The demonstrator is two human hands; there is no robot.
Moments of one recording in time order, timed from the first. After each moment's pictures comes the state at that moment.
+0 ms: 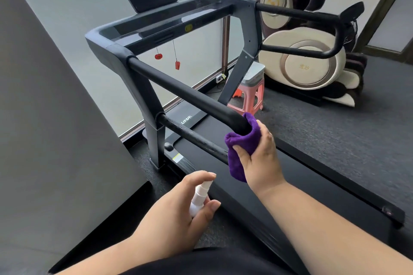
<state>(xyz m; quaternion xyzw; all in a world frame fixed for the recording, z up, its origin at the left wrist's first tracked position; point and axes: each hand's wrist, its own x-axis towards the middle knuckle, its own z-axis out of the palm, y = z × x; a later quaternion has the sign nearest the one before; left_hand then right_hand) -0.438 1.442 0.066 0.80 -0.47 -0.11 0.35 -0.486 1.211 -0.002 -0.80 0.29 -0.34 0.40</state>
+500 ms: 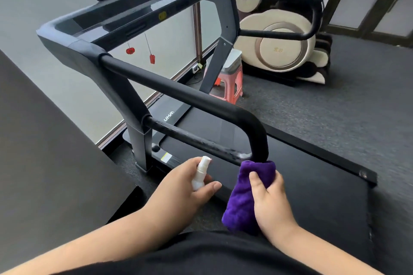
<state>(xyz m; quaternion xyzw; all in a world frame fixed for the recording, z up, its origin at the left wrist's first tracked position) -0.346 1.408 0.038 0.78 -0.45 -0.24 0.36 -0.507 1.290 -0.035 -0.59 0.50 -0.28 0.57</state>
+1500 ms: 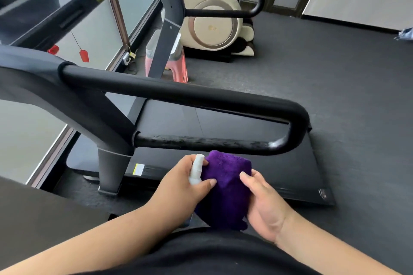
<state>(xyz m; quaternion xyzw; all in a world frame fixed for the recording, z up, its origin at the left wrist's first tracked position) -0.171 1.406 -0.001 0.68 -0.47 -0.45 0.34 -0.362 1.371 -0.022 -0.25 0.47 -0.32 0.78</state>
